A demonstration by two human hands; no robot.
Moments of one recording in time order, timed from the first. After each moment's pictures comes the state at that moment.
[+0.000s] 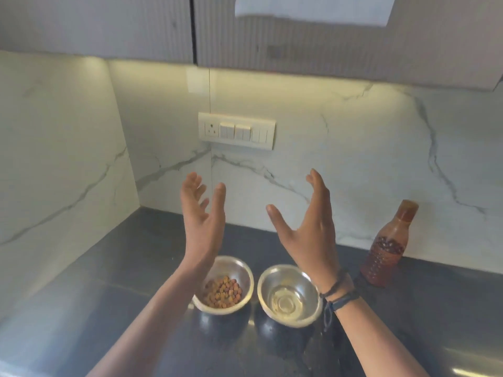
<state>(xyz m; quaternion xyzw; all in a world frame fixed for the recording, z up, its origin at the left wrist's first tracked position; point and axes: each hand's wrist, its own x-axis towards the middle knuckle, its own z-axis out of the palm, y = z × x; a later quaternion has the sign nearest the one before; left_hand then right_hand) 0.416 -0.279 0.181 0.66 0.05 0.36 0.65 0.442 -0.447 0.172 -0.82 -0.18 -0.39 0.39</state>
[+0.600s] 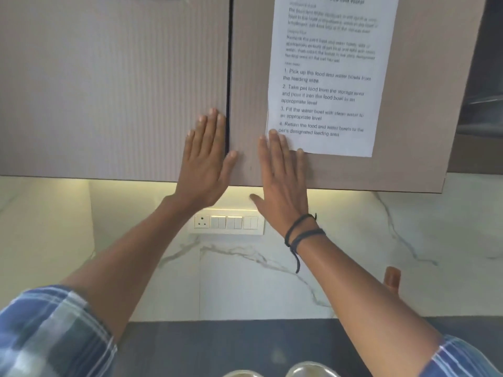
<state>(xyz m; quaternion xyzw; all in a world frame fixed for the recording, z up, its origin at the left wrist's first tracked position) 0.567 -0.147 0.399 0.79 -0.23 0.54 0.16 0.539 -0.316 0.374 -0.82 -0.08 -0.57 -0.06</state>
